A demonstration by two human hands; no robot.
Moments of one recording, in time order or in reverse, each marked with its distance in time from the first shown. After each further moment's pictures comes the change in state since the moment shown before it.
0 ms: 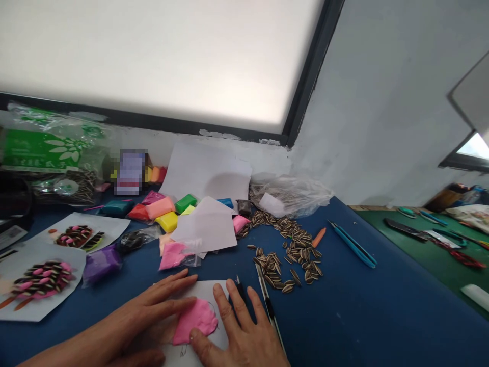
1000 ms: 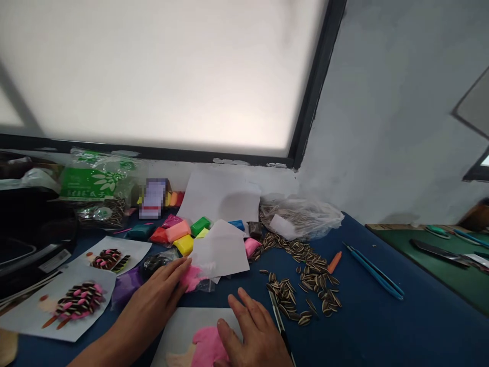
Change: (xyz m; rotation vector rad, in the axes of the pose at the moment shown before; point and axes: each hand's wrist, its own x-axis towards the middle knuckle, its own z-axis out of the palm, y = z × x) left_hand 0.053 -0.027 -0.007 0.396 0.632 -0.301; right_hand 0.009 0.009 0.036 0.304 0.177 0.207
